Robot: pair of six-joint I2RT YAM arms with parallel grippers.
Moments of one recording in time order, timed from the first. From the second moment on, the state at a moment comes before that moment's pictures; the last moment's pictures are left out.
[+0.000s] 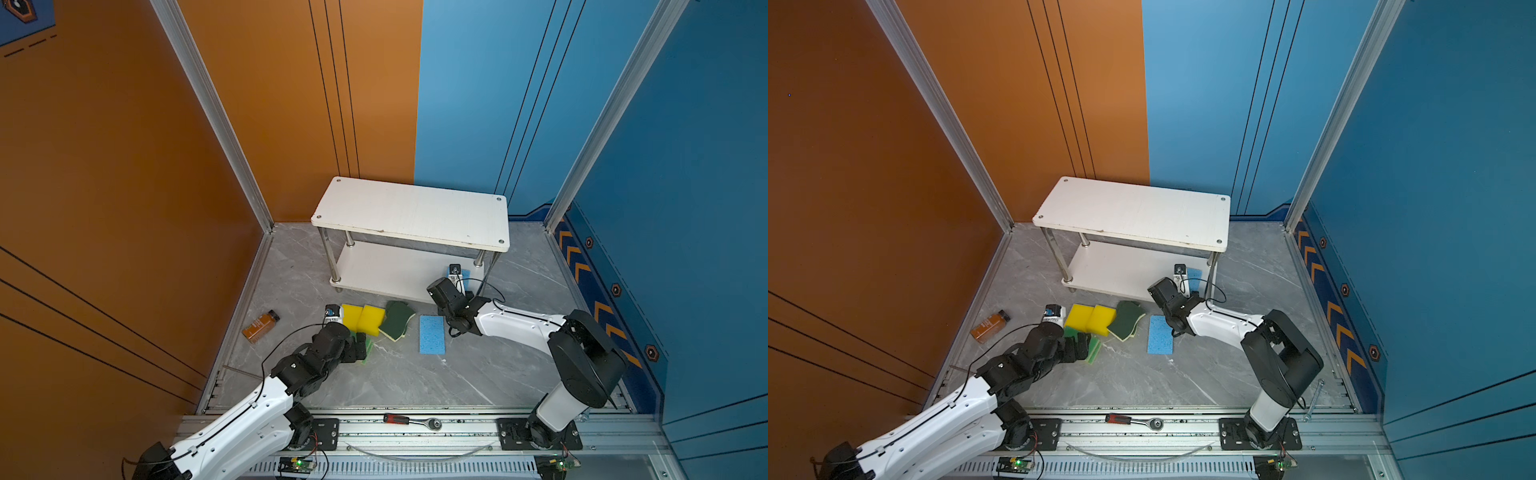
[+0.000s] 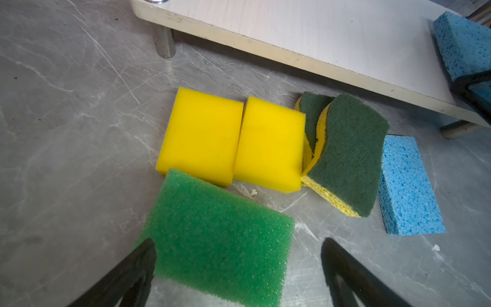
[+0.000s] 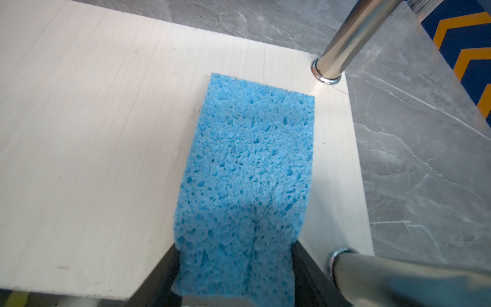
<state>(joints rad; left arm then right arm) -0.65 0.74 0.40 -0.43 -0.28 -0.59 0.72 1.66 0.96 -0.26 0.65 0.56</state>
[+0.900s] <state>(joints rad) -0.65 0.73 0.40 -0.45 -0.28 -0.60 0.69 1.66 0.94 -0.20 0.64 0.55</state>
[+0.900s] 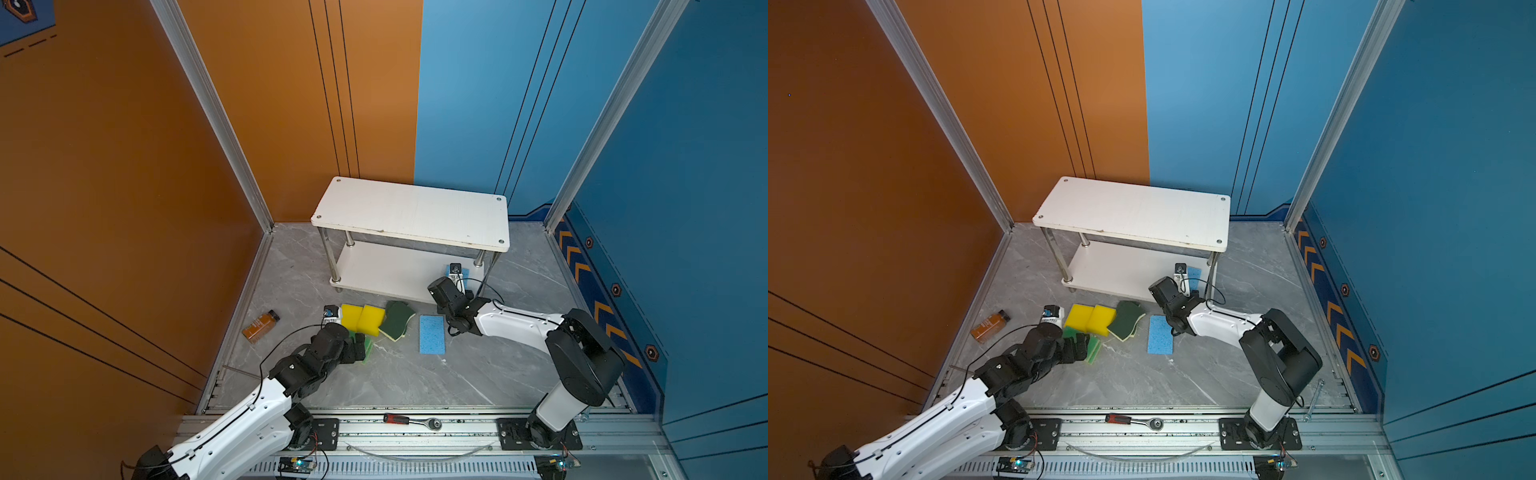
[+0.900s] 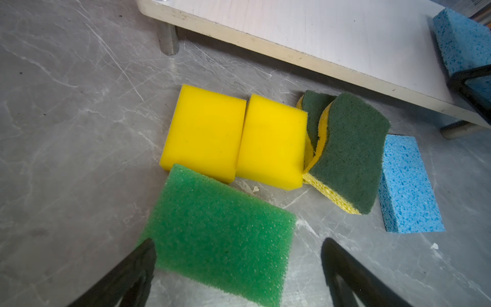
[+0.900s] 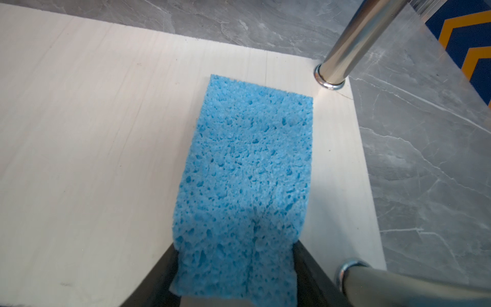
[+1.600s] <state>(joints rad) -0.65 0.71 0.40 -0.46 -0.28 -0.60 0.69 1.67 0.93 -0.15 0.61 0.51</state>
